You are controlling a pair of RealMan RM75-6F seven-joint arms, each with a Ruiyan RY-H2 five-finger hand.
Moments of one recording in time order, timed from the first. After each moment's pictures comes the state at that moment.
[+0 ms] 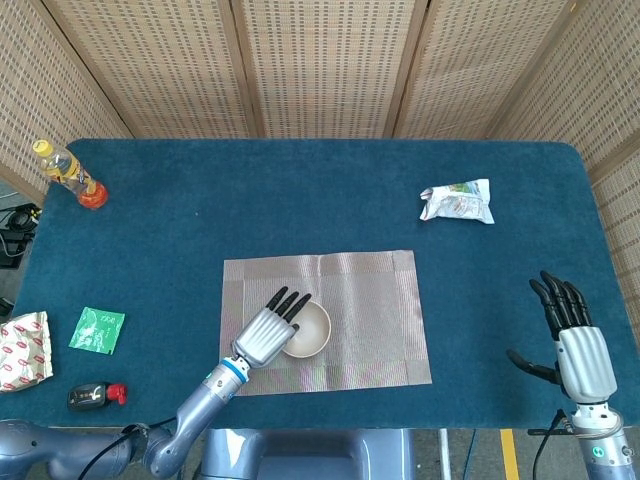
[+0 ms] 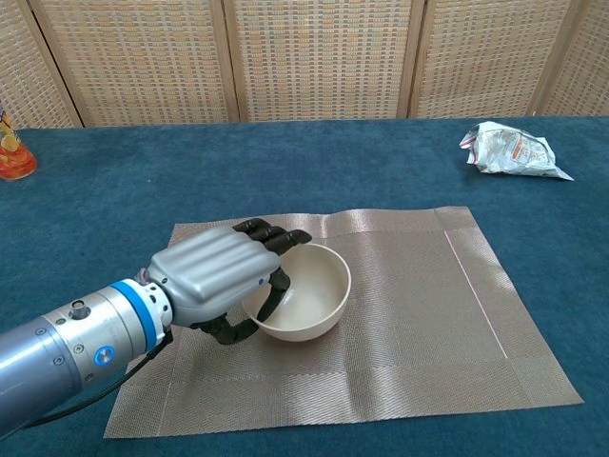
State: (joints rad) left arm -0.67 -1.84 -0.07 -1.44 1.29 0.99 0.77; right arm 0.10 -1.23 0.06 -1.52 -1.63 1.61 0.23
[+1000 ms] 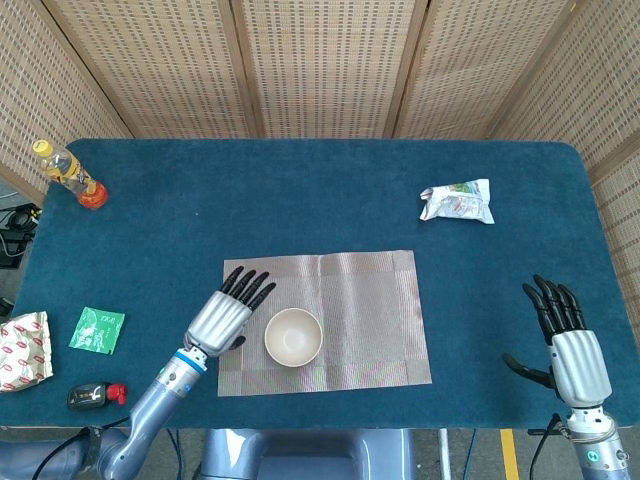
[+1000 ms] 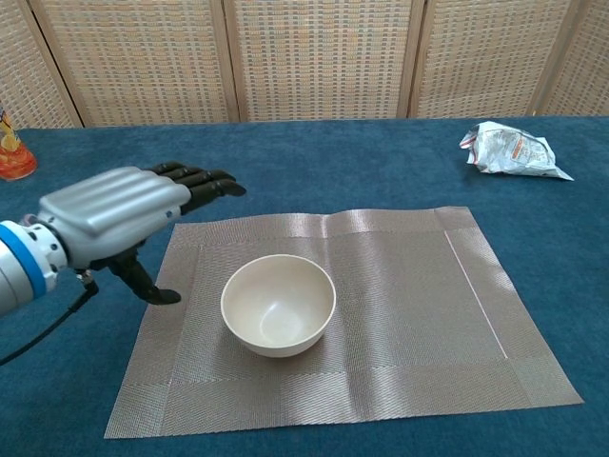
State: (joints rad) left arm -0.60 -1.59 -0.05 -1.64 1.33 1.13 0.66; right arm 0.09 -1.24 0.05 -1.53 -1.66 1.63 0.18
